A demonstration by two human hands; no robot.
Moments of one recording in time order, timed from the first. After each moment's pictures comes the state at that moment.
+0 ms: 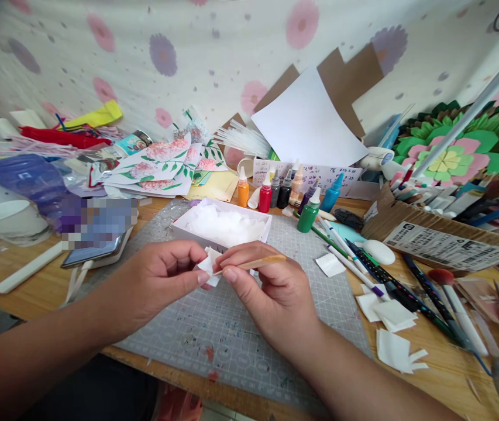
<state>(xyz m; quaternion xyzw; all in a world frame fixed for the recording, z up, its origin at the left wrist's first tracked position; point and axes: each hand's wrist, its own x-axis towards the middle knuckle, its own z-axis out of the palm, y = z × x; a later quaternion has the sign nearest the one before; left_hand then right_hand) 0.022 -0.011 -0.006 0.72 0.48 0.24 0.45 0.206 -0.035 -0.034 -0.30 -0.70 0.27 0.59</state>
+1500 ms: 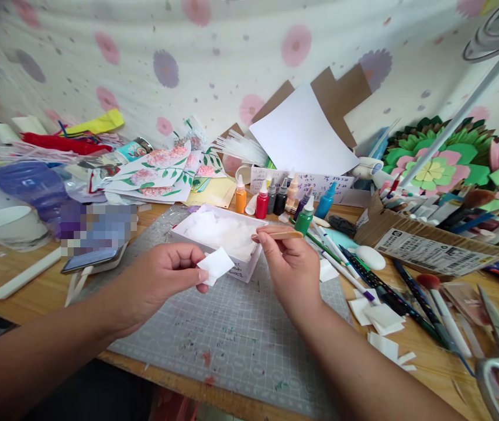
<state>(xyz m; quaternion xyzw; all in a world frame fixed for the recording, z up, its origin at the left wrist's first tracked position) 0.027 -0.005 -0.010 0.64 0.50 0.27 0.53 0.226 -0.003 -0.047 -0.49 -0.61 0.10 0.62</state>
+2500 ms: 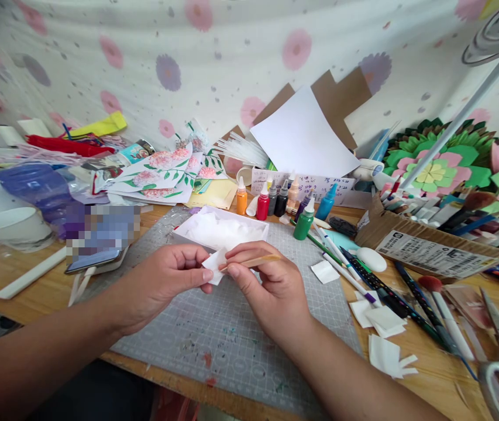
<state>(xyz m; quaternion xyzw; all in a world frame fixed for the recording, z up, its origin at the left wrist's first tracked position) 0.027 -0.002 -0.013 0.62 0.45 0.29 0.58 0.208 -0.026 -0.037 -0.34 -0.70 0.20 0.60</state>
